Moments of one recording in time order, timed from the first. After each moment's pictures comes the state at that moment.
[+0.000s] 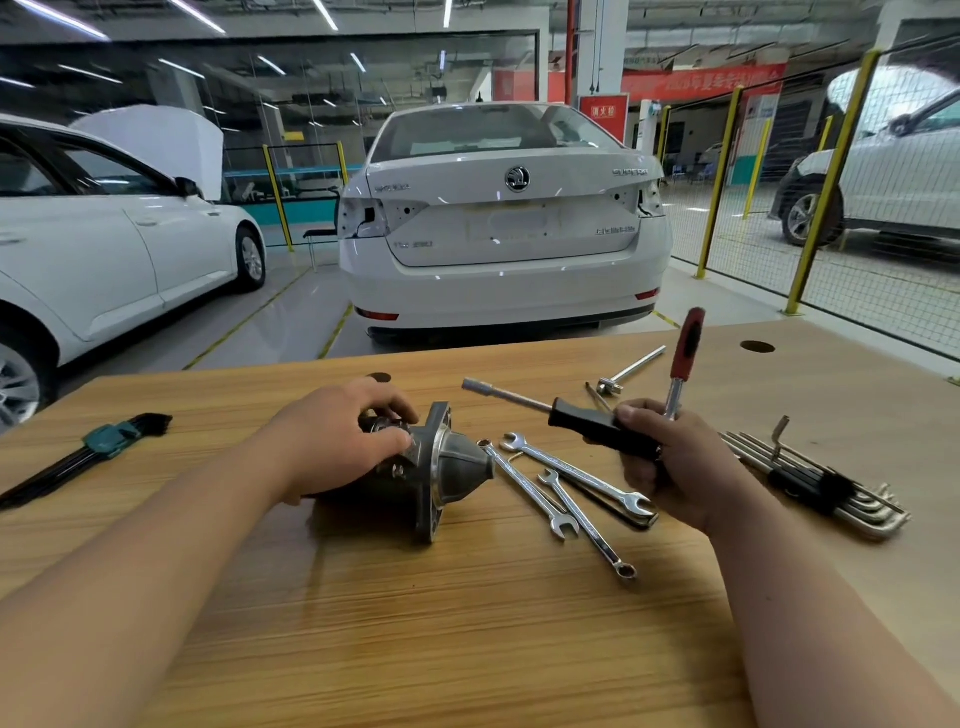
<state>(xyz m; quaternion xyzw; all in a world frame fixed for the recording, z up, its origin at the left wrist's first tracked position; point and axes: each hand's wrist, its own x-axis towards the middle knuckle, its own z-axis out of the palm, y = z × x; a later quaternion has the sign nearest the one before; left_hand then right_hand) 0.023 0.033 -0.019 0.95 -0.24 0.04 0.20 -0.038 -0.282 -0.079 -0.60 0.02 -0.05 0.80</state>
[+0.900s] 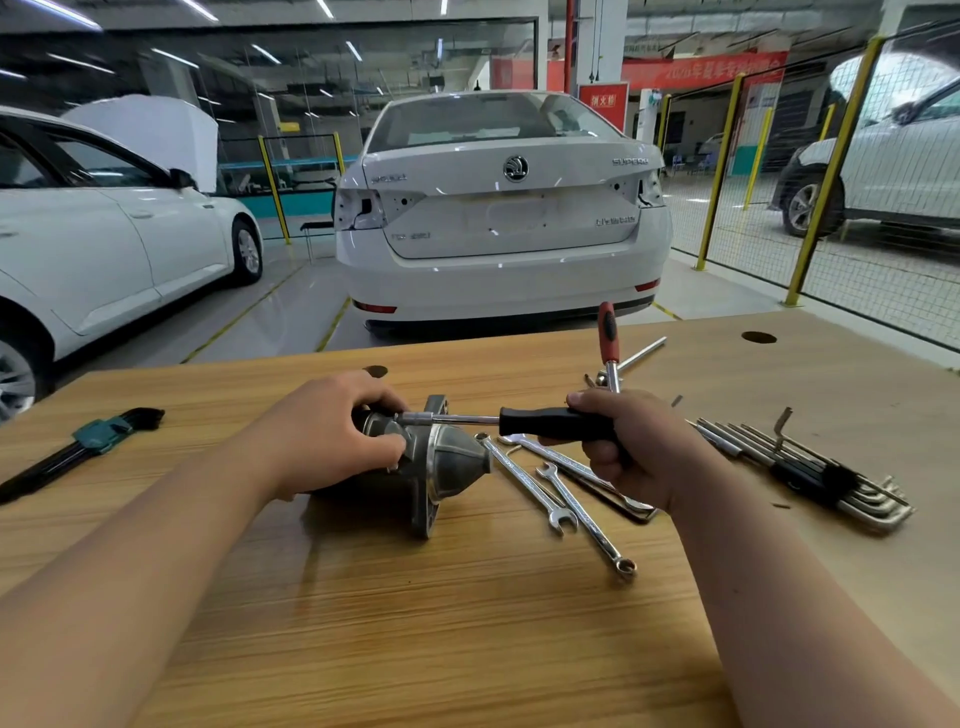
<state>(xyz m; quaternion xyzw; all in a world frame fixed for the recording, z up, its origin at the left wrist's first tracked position) 0.019 0.033 -0.017 0.94 -0.25 0.04 0.22 -0.021 -0.254 -0.063 -0.62 0.07 0.03 0.78</state>
